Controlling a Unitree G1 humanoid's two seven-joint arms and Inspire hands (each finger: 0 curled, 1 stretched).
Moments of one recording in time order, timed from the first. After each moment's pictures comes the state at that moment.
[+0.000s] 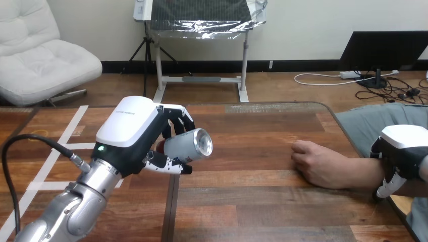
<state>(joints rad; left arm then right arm) -0.30 0.55 -0.26 0.43 0.70 -0.57 0.28 -0.50 -0.81 0.35 0.79 -0.75 -0.15 0.17</state>
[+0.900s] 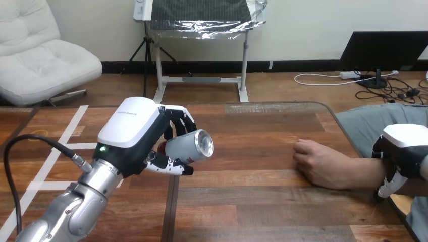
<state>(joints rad) -0.30 0.54 -0.26 0.43 0.70 -0.57 0.27 -0.50 -0.81 0.35 0.79 -0.74 -0.14 0.17</state>
